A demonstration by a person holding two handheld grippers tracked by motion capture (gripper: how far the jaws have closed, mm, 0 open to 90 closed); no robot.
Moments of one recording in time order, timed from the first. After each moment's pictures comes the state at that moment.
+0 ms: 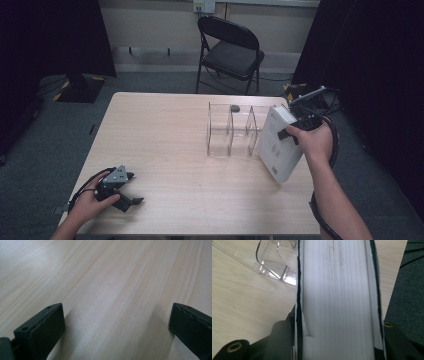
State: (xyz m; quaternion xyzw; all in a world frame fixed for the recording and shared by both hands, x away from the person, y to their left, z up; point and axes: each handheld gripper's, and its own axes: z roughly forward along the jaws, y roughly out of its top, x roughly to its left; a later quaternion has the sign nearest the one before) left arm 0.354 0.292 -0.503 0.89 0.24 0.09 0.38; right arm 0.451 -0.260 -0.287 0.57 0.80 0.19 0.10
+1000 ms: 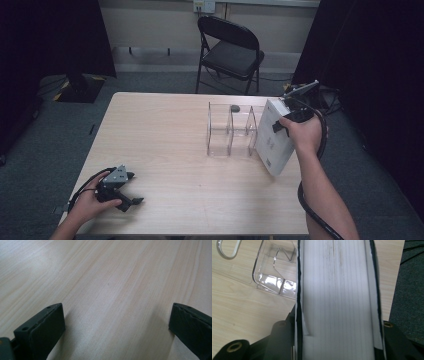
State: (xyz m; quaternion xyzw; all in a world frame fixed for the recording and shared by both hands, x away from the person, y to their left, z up) left arm 0.355 0.292 -0.503 0.89 0.24 0.09 0.38; right arm 0.474 -0.247 -0.288 0.59 0.77 0.19 0.11
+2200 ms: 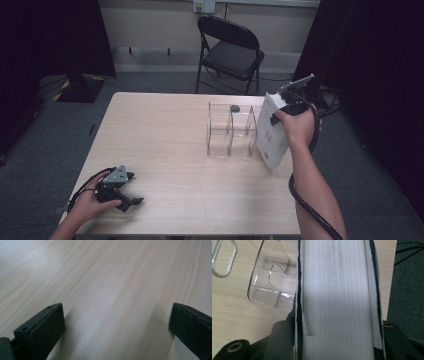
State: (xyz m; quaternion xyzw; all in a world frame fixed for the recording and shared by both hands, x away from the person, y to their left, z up) left arm 0.355 0.292 -0.503 0.89 0.24 0.09 0.38; right arm 0.494 -0.239 -0.286 0.61 0.76 0.19 0.13
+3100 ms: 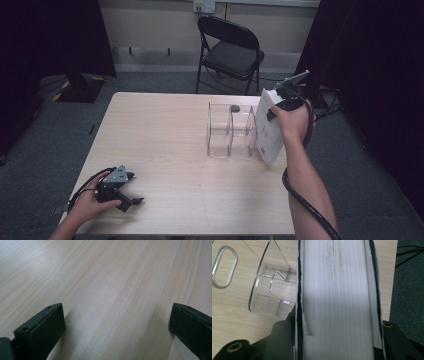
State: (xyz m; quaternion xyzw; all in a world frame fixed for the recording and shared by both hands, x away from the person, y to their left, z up) left arm 0.355 0.292 -0.503 0.89 0.24 0.09 0.37; right arm 0.509 -0.230 -0.286 0.61 0.76 0.19 0.13
